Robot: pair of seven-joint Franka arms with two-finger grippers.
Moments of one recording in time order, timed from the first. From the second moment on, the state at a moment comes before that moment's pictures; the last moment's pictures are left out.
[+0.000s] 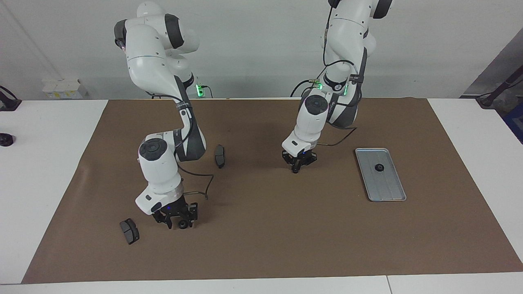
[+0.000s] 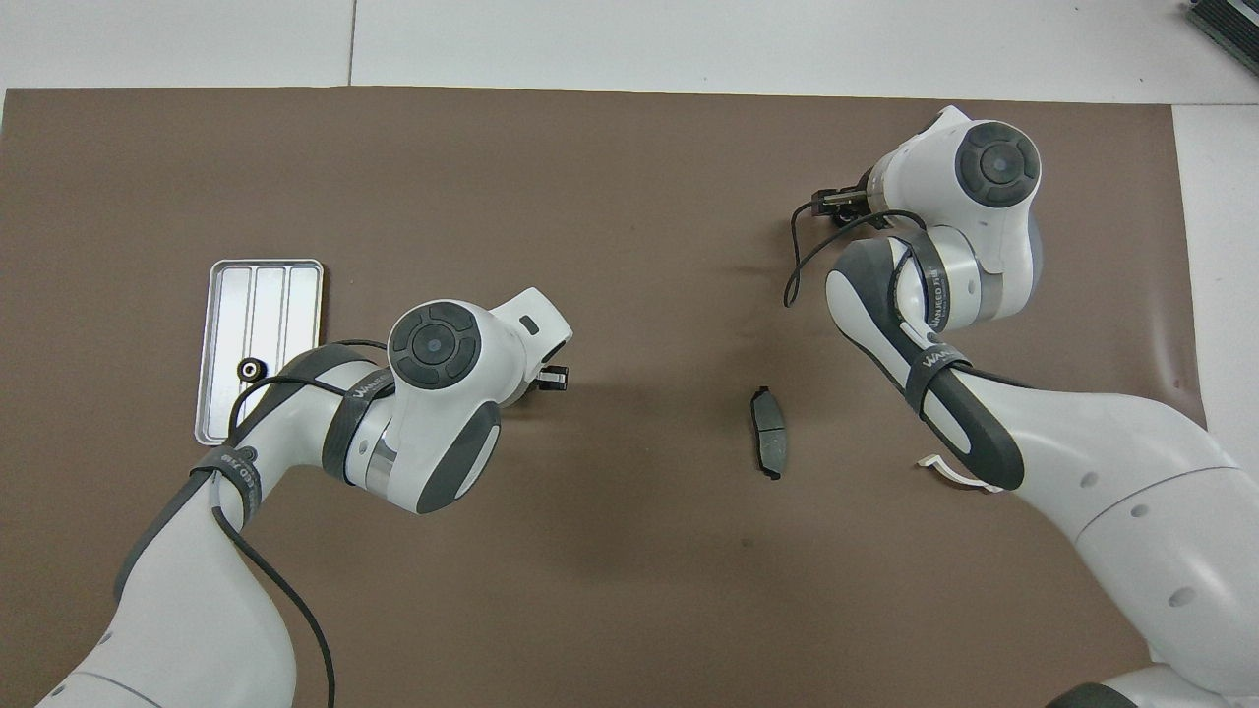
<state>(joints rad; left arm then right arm) -0.46 0.30 -0.07 -2.03 -0.02 2.41 -0.36 0.09 0.68 0.06 -1.51 -0.11 2.45 0.17</state>
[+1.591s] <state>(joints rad) 0.06 0.31 -0.06 -1.92 -0.02 2.20 0.04 0.39 0.45 0.09 -1.59 -0.11 2.26 0.61</state>
